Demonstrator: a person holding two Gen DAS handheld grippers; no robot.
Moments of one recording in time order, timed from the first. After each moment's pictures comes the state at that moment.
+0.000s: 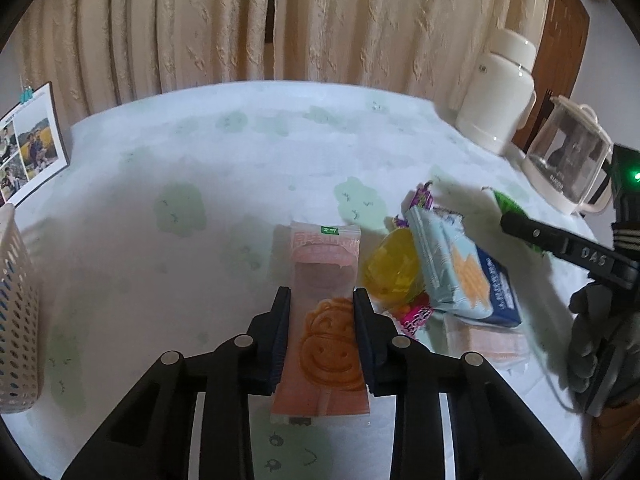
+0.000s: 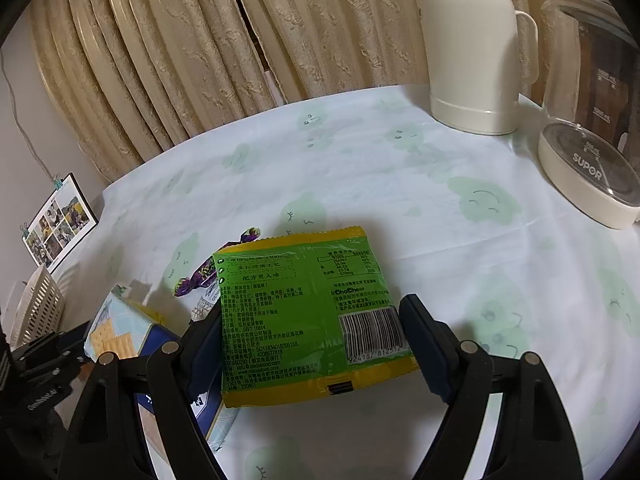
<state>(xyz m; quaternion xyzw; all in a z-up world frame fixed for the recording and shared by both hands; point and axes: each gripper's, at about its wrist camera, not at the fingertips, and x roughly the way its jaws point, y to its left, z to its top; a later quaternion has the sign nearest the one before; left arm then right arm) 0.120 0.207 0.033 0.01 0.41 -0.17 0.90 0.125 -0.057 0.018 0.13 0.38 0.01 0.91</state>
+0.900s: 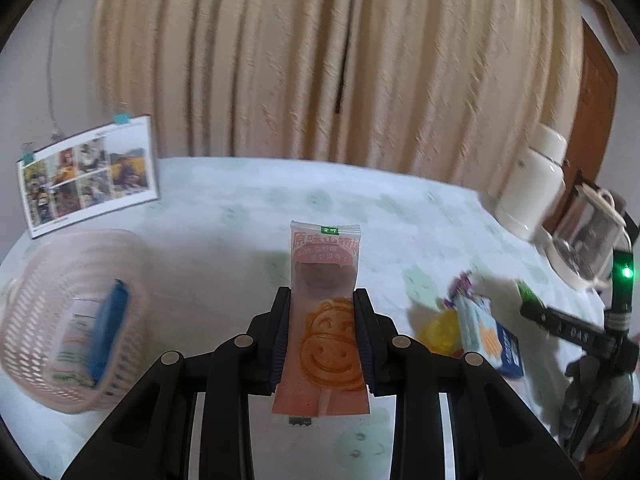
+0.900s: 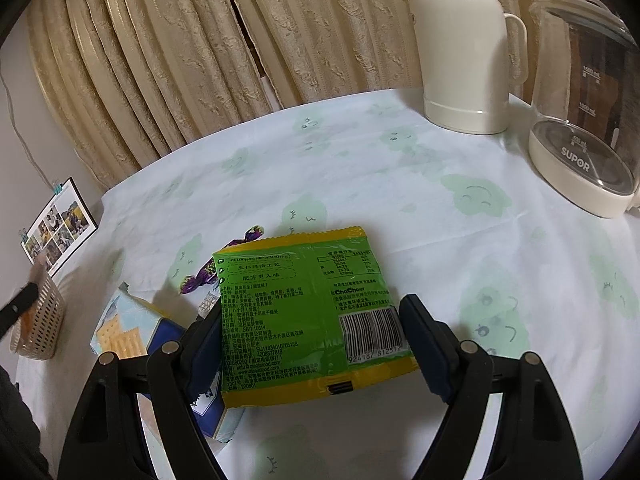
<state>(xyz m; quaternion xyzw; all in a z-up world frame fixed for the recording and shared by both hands) 0.089 0.285 0.094 -0.05 0.31 -0.07 0.95 0.116 -0.053 0.020 0.14 0.38 0.00 0.92</state>
